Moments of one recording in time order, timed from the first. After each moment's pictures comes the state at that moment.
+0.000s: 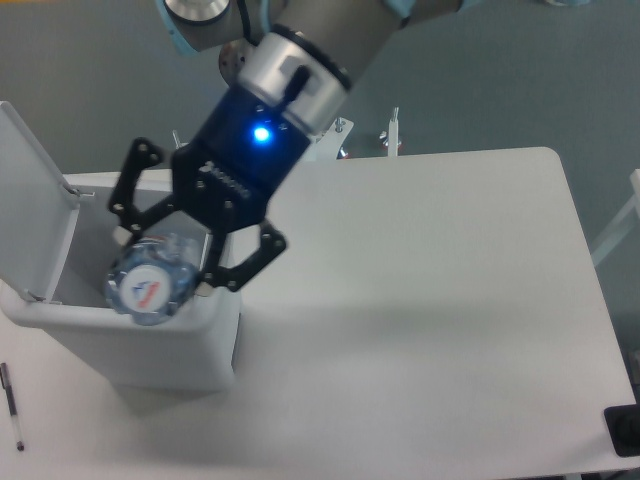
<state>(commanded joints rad) 2.33 -1.82 -1.34 -0.87 0.62 0.29</state>
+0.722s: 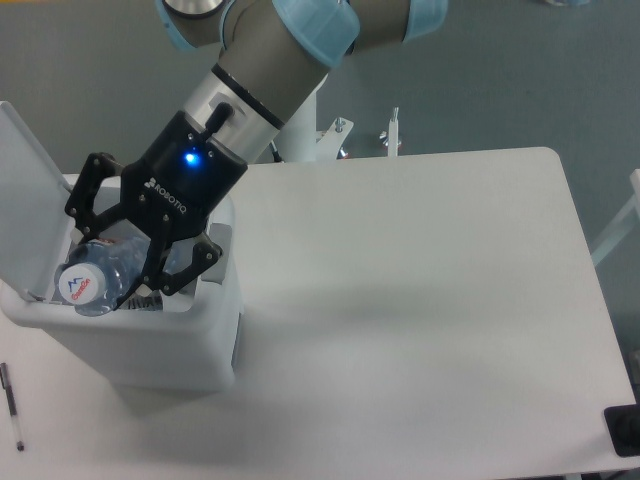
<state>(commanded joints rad) 2.31 -1.79 -1.50 -0.86 0.62 0.52</state>
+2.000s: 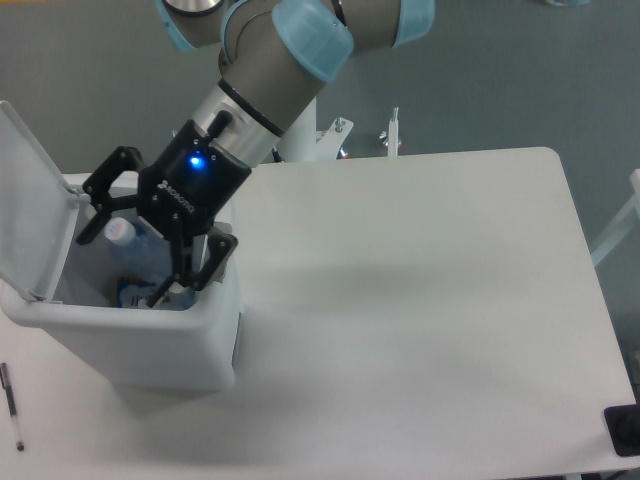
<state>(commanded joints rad) 2.41 -1.77 -1.52 -0.84 0.63 0.60</state>
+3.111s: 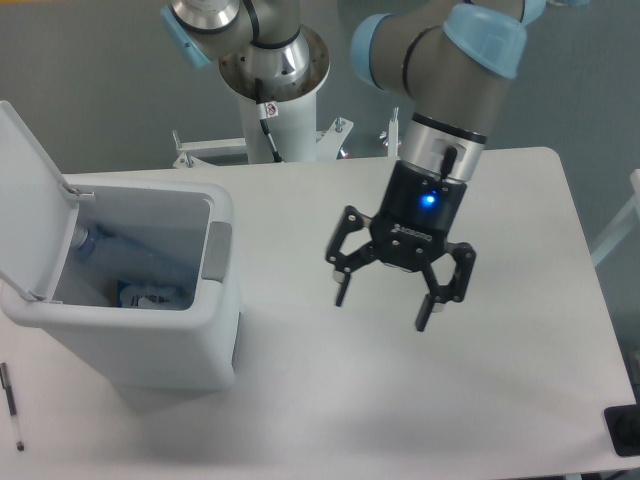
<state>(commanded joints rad) 2.63 -1.86 -1.55 -0.87 1.02 0.72</state>
